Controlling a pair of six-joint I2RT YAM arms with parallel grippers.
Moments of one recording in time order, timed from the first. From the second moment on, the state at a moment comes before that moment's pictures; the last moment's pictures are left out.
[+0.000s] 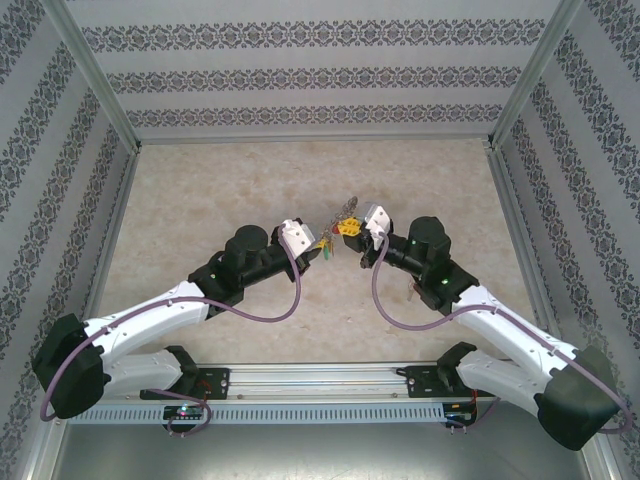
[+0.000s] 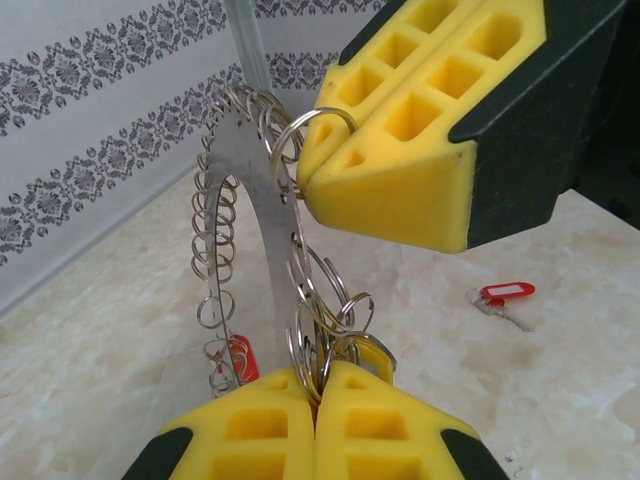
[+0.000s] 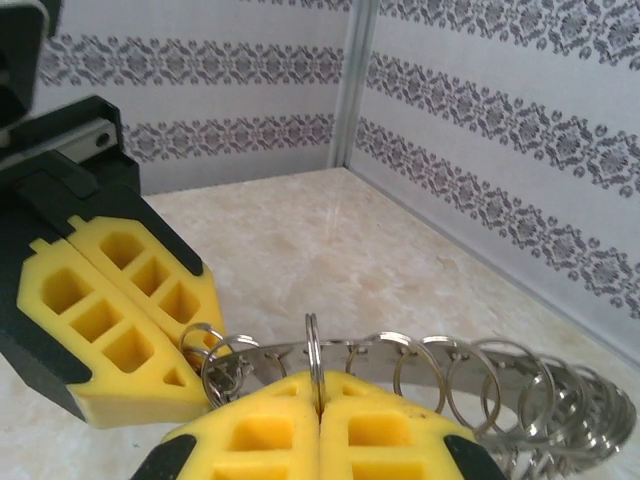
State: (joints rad) left arm -0.78 1.15 0.71 0.20 0.15 0.21; right arm 0.56 0.99 0.61 0.27 -0.43 -0.17
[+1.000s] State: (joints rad) left arm -0.70 0.95 0.58 0.03 0.32 0.18; right arm 0.47 1.23 0.60 0.22 -0.83 -0.43
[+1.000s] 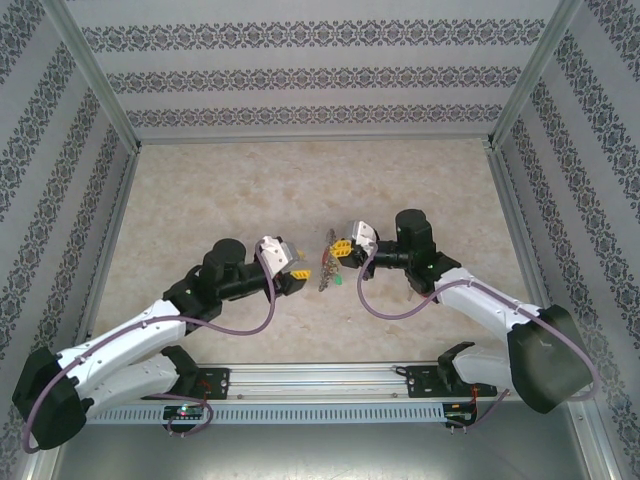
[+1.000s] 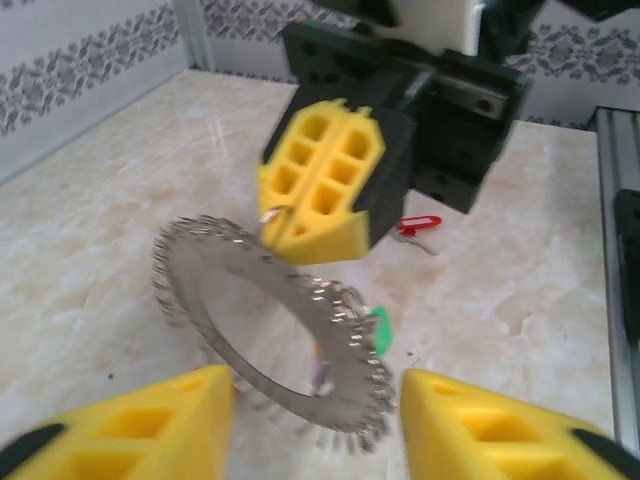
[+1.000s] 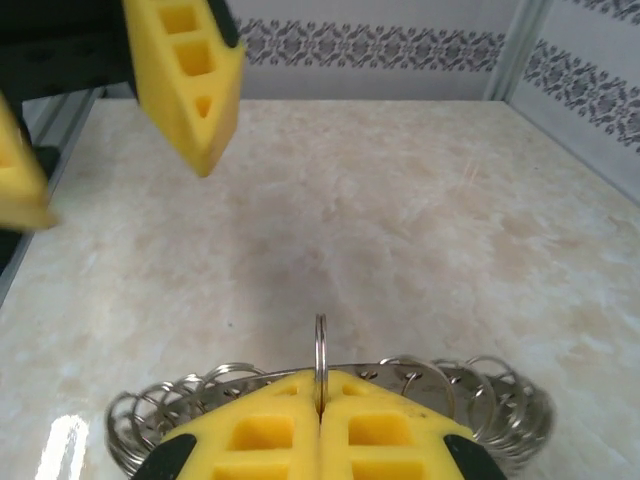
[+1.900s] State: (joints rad) left arm -0.61 1.19 0.79 -0.23 0.60 0.55; right arm 0.60 1.23 0.68 -0.04 -0.73 -0.79
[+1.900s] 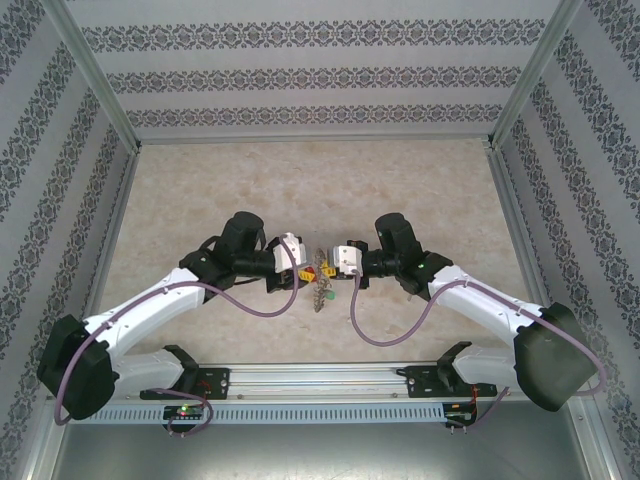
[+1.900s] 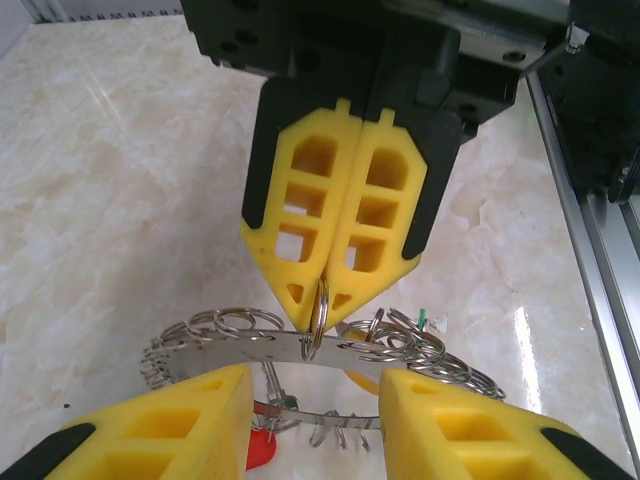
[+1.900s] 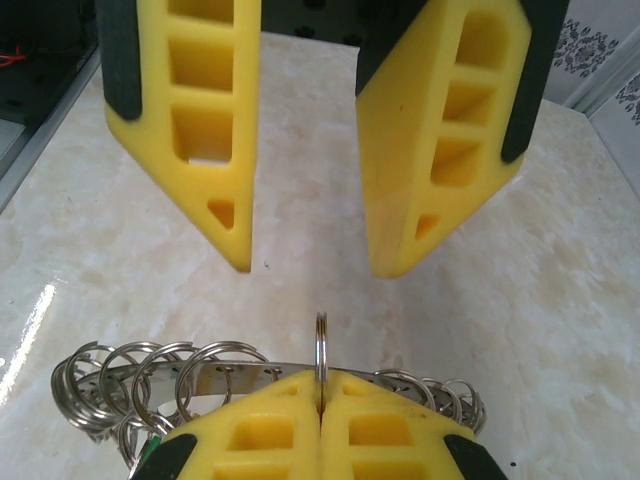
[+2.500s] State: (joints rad) left arm -0.63 1.27 0.78 -0.14 0.58 0.56; right arm 0.58 1.24 0.69 -0.03 -0.77 -0.75
